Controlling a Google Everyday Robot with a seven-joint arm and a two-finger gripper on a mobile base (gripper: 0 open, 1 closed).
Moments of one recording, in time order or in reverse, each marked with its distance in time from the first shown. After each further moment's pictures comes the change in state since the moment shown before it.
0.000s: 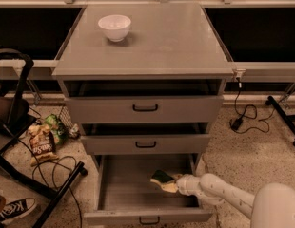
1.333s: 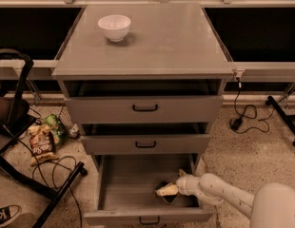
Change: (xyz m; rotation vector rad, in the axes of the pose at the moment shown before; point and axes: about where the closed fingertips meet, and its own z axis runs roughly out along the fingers) arm 0.000 0.000 0.000 0.000 0.000 0.000
